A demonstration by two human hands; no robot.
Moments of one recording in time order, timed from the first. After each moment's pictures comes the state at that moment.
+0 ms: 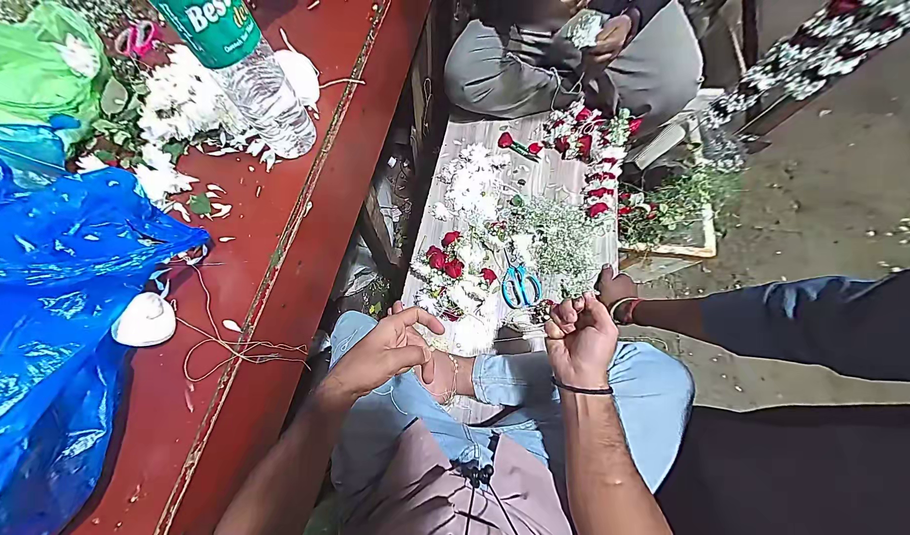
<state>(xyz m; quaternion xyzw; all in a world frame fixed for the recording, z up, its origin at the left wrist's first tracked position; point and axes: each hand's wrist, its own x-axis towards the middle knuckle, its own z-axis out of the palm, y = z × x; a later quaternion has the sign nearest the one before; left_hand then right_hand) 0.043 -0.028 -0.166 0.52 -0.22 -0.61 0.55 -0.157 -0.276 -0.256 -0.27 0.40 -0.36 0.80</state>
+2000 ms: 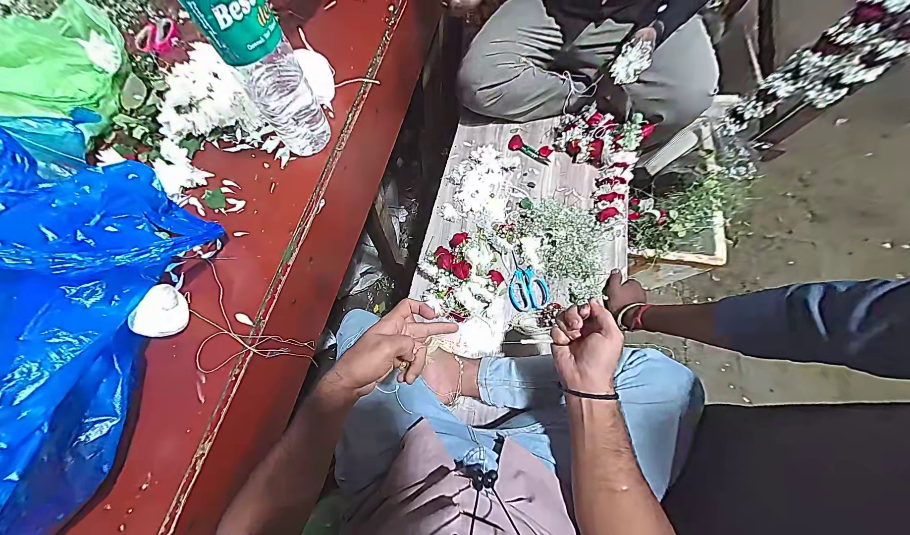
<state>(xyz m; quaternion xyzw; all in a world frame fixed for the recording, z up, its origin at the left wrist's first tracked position) 0.047 -0.023 -0.161 0.51 -0.14 -0.63 0.57 -0.161 -0.276 -0.265 -0.27 0.41 -0.35 0.80</state>
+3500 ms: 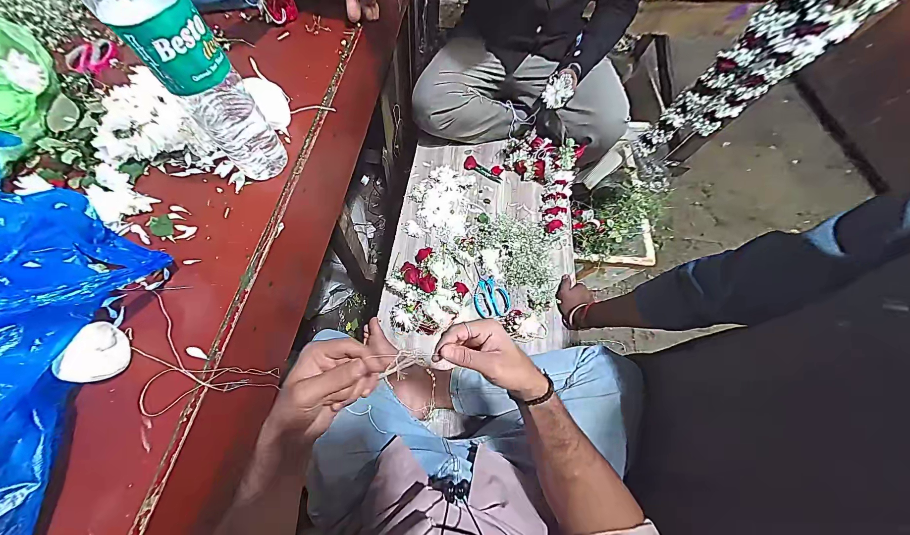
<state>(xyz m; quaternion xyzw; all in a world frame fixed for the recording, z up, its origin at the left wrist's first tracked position) 0.046 0.003 -0.151 0.42 -0.24 -0.50 0.72 -0.113 -0.238 -0.200 -0.59 0.01 -0.05 0.80</state>
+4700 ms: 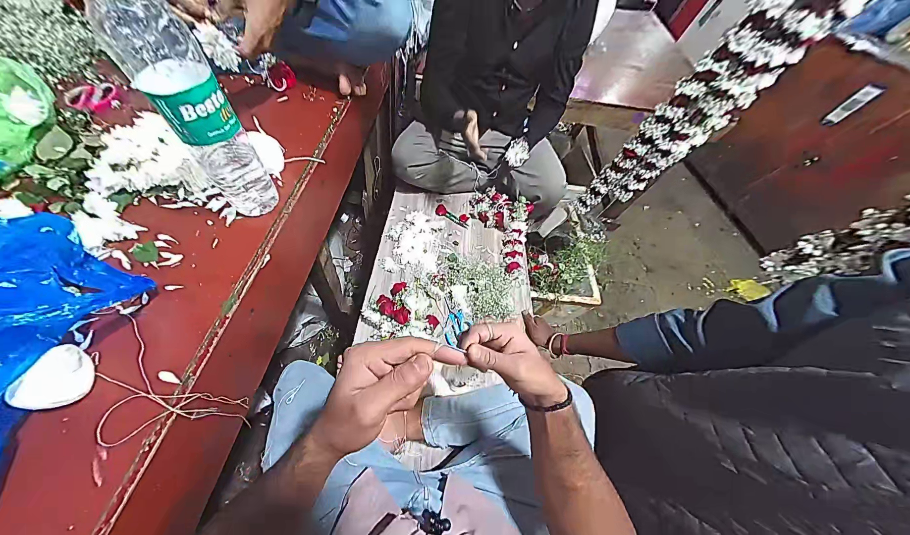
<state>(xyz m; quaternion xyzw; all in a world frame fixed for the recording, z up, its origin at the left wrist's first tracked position) 0.012 -0.084 -0.091 0.39 -0.35 -0.43 0.74 -0.129 -0.299 -0.154 -0.62 -0.01 -0.07 0.78</state>
